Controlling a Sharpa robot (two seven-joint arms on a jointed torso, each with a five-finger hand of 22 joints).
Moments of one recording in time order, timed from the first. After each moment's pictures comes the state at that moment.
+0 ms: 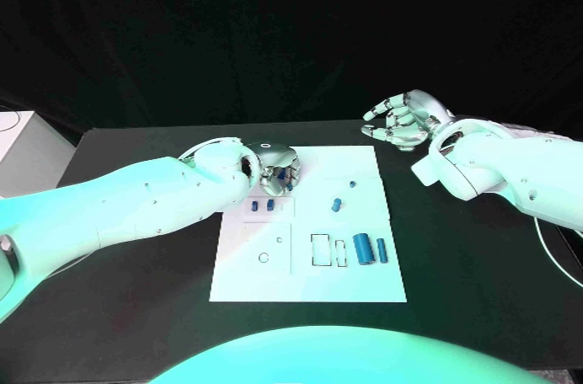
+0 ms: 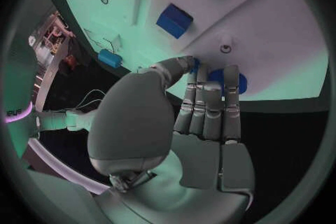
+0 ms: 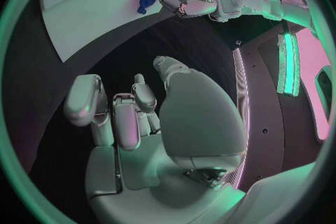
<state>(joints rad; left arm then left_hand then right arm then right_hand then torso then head) 1.19 -0.53 -0.10 1.24 -1.60 -0.08 -0.04 1.39 -0.26 0.62 0.03 0.25 0.95 0.11 0.38 0.30 0.96 0.07 0.60 0.17 1.16 0.01 1.33 0.80 0.17 0.86 0.12 1.08 0.81 1.32 -0.85 -0.19 1.43 -0.75 -0.50 0.08 1.35 -0.22 0.31 0.28 0.41 0.83 0.16 0.35 0.26 1.23 0.08 1.23 1.20 1.46 -0.01 1.43 1.31 0.08 1.41 0.10 1.07 1.27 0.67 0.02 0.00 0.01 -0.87</state>
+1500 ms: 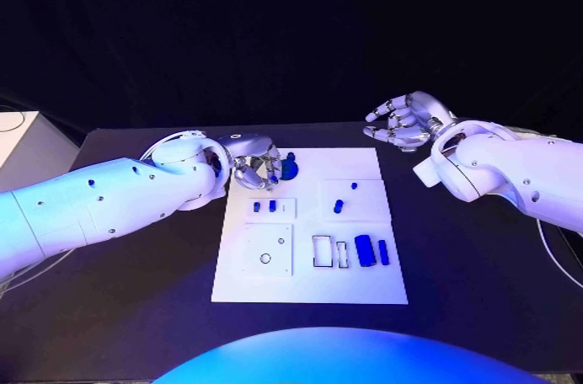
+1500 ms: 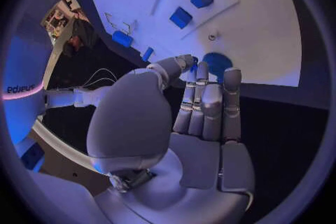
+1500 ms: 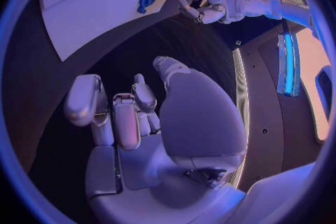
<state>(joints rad) 1.19 -0.71 -0.04 1.37 -1.47 -0.13 0.03 1.37 -0.23 0.64 -0.01 0.25 1.04 0.13 0.32 0.33 1.14 0.07 0.39 0.11 1.26 0.00 1.39 0.88 0.17 0.94 0.11 1.15 0.90 1.32 -0.86 -0.19 1.43 -0.75 -0.50 0.08 1.35 -0.22 0.31 0.28 0.41 0.83 0.16 0.35 0.26 1.23 0.08 1.23 1.21 1.46 -0.01 1.43 1.31 0.08 1.41 0.10 1.07 1.27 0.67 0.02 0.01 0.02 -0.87</state>
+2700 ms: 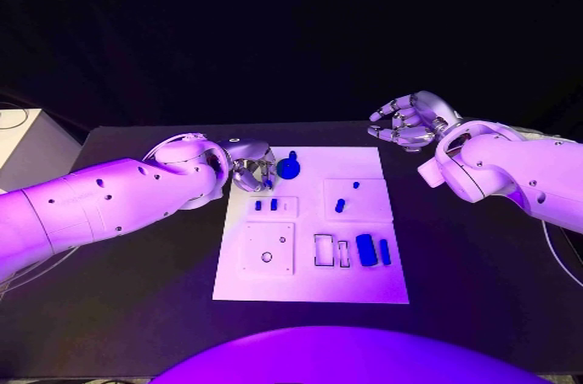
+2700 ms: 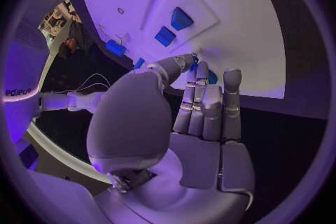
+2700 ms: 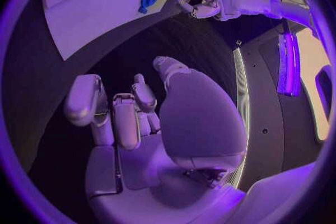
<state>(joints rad) 1.18 -0.70 -0.06 1.32 -1.49 -0.09 0.01 1.37 -0.23 0.63 -0.01 0.25 1.05 0.13 0.31 0.33 1.16 0.06 0.38 0.11 1.27 0.00 1.39 0.89 0.17 0.94 0.11 1.15 0.91 1.32 -0.86 -0.19 1.43 -0.75 -0.50 0.08 1.35 -0.22 0.31 0.28 0.41 0.83 0.16 0.35 0.26 1.23 0.08 1.23 1.20 1.46 -0.01 1.43 1.31 0.08 1.41 0.10 1.07 1.27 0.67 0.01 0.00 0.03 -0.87</state>
